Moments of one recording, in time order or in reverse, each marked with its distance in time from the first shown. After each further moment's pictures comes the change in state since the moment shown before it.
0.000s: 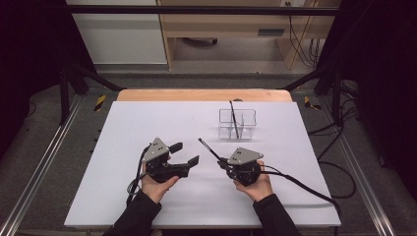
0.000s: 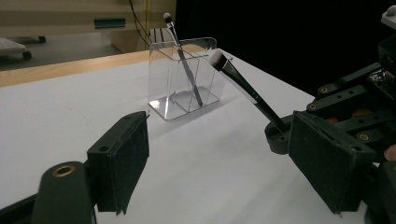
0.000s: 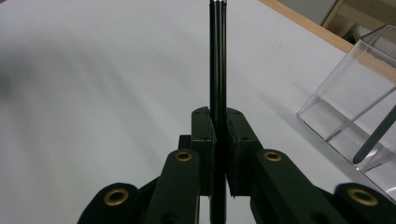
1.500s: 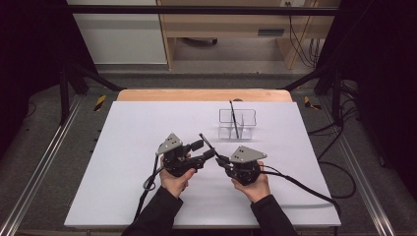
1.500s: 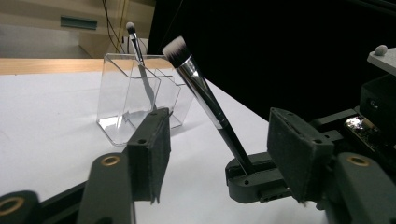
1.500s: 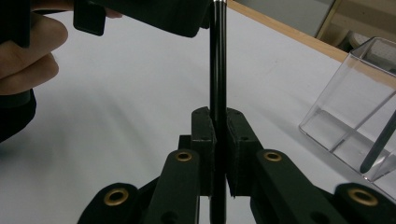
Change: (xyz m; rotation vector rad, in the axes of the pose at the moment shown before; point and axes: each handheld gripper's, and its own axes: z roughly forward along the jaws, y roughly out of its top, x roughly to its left) left arm -0.013 0.004 0.039 -0.081 -0.115 -0.151; right arm 0.001 0.003 -0.002 -0.076 -0.002 0.073
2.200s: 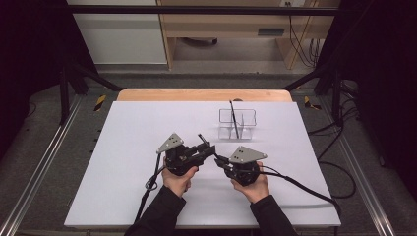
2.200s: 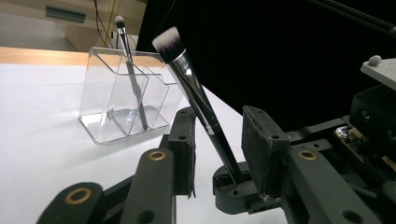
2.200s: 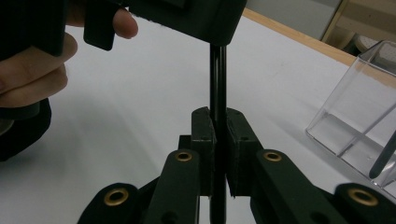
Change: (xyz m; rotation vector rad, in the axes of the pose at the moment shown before) left arm 0.000 -0.001 0.005 -0.004 -0.042 -0.059; right arm 0.002 0.000 0.000 -0.015 0.021 0.003
